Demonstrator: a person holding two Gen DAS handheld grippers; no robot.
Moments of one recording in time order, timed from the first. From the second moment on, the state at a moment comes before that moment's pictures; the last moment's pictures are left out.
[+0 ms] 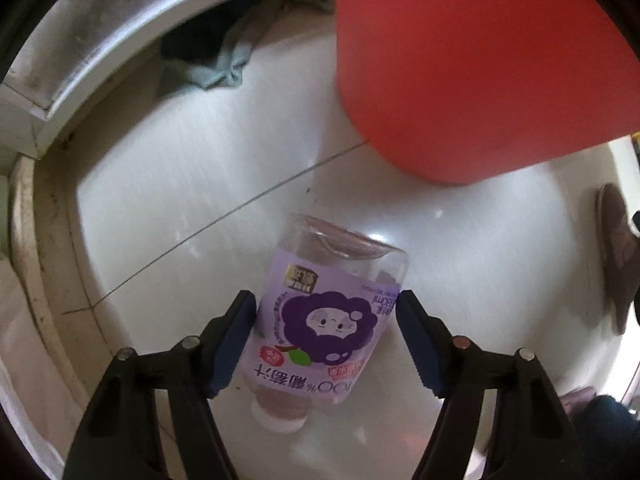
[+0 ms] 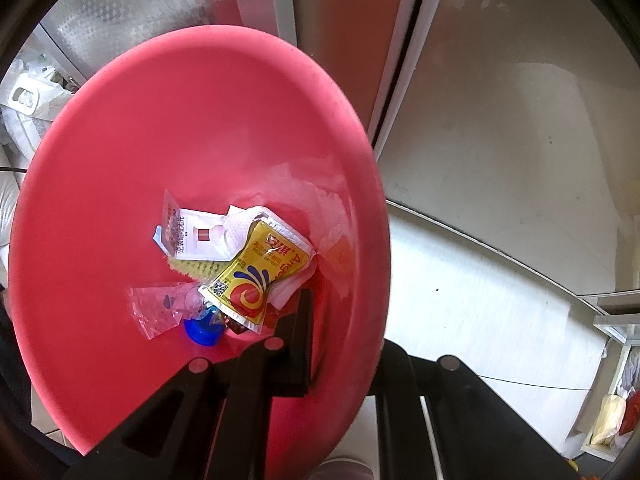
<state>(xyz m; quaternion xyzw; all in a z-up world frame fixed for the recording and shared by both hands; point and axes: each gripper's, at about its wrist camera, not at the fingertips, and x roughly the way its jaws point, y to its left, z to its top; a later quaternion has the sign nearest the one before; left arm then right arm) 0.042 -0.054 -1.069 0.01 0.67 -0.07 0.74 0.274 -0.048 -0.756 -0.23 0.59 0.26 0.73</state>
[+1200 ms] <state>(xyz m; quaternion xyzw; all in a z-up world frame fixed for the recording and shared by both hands) 0.094 0.031 -0.997 -0.21 0.62 0.14 0.75 0.281 -0.051 -0.766 -0.20 0.61 0.26 0.72</state>
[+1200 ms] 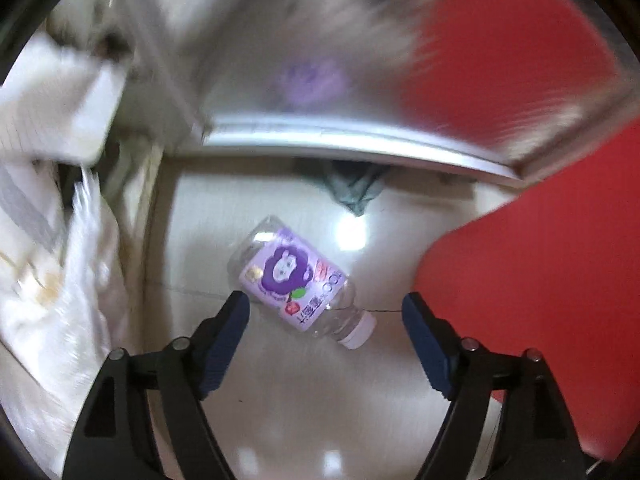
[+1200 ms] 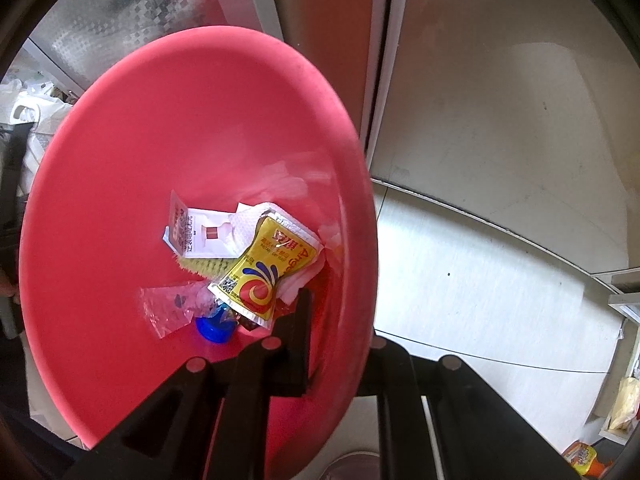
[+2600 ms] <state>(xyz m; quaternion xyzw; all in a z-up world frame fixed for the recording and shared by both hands) 0.088 0.041 -1.055 -0.30 0.63 0.22 0.68 0.288 -0.057 -0.745 -0.19 0.61 0.27 0.72</state>
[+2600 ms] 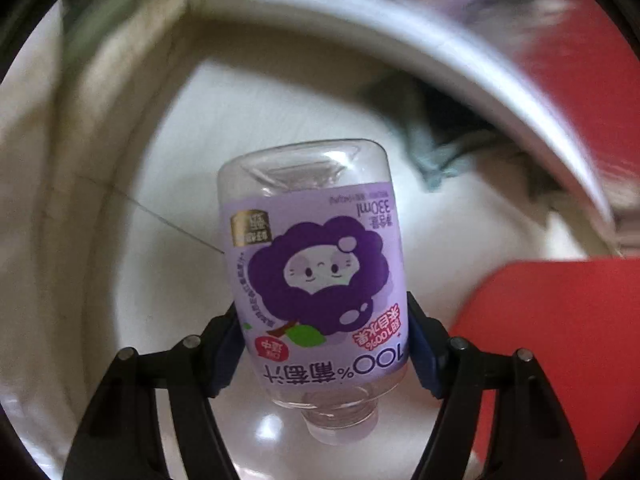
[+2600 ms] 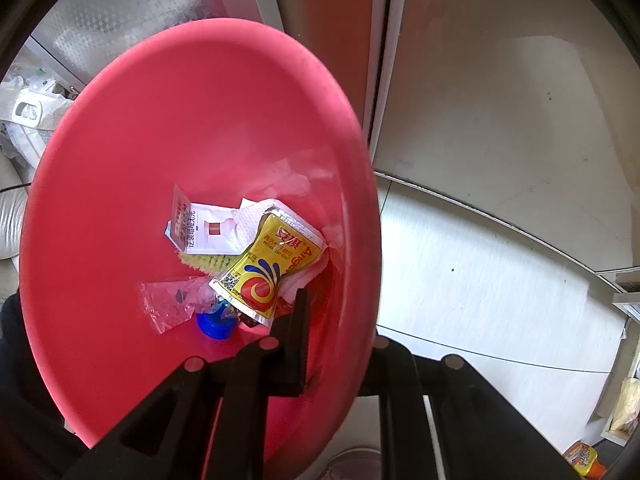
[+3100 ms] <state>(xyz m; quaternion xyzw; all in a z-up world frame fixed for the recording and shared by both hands) 0.095 0.031 -0.847 -0.10 0.58 0.20 0.78 0.300 -0.057 -0.731 -0.18 0.61 0.27 0.72</state>
